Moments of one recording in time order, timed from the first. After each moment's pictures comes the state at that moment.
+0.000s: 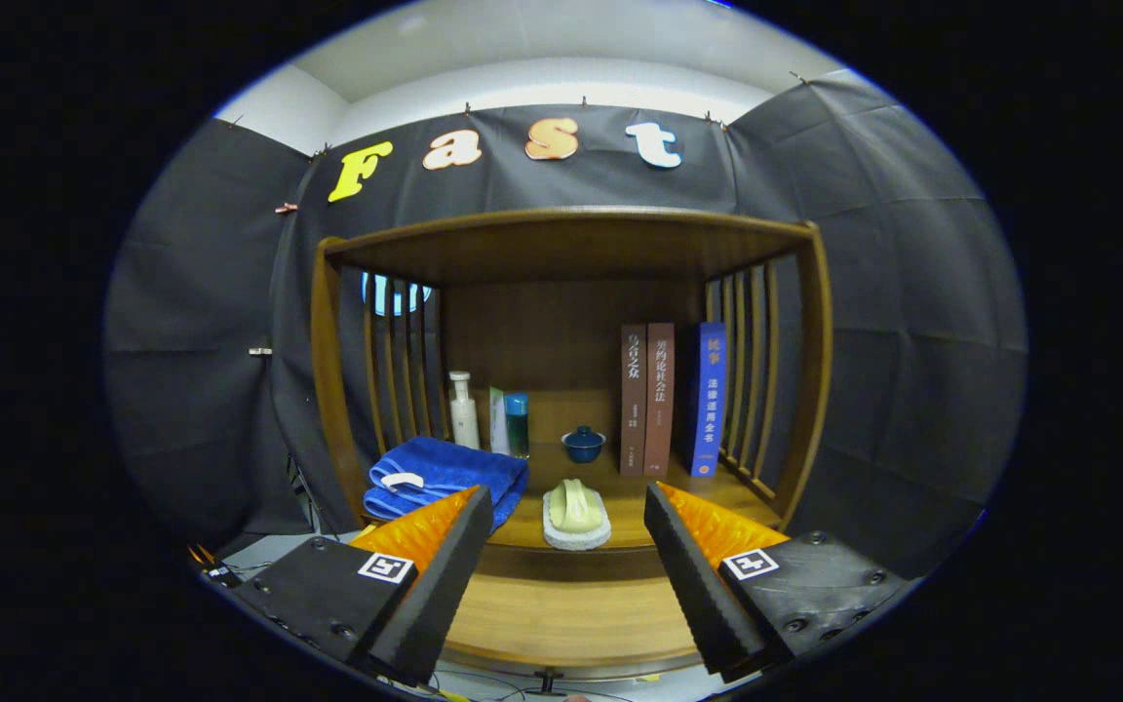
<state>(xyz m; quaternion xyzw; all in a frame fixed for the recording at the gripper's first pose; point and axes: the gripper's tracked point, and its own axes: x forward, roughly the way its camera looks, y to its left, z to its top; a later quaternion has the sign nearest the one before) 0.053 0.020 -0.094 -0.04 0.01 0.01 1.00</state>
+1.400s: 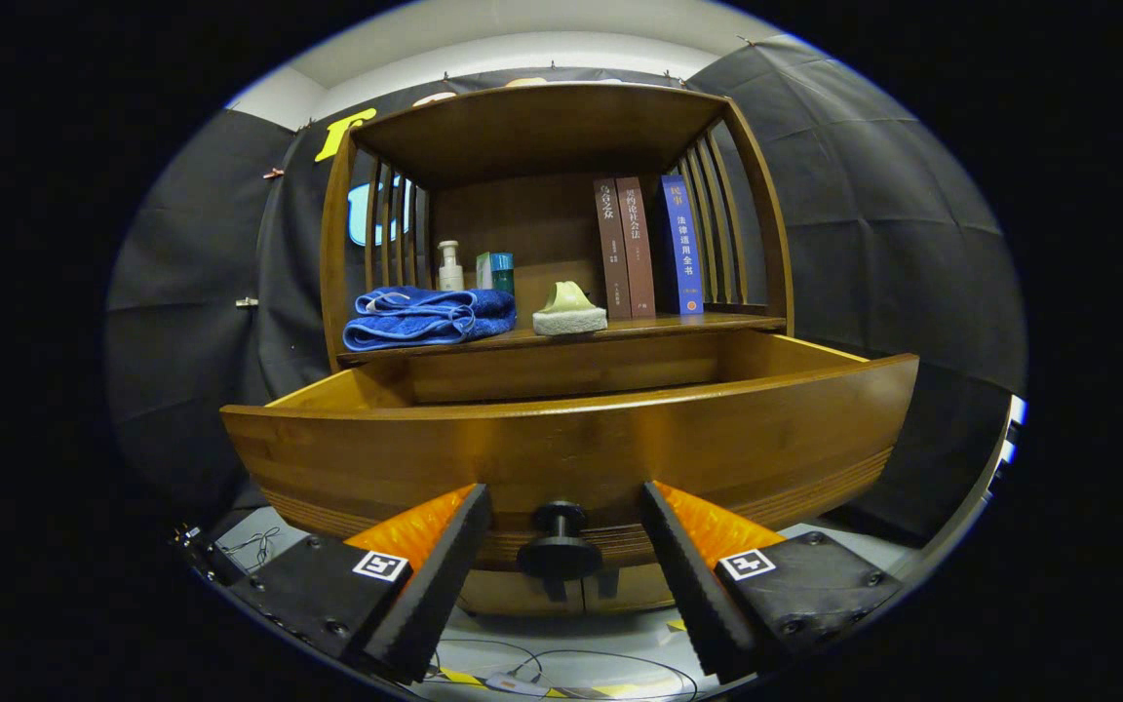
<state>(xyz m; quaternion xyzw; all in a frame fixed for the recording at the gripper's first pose) 0.015 0.012 -0.326 0.00 0.08 -0.01 1.00</state>
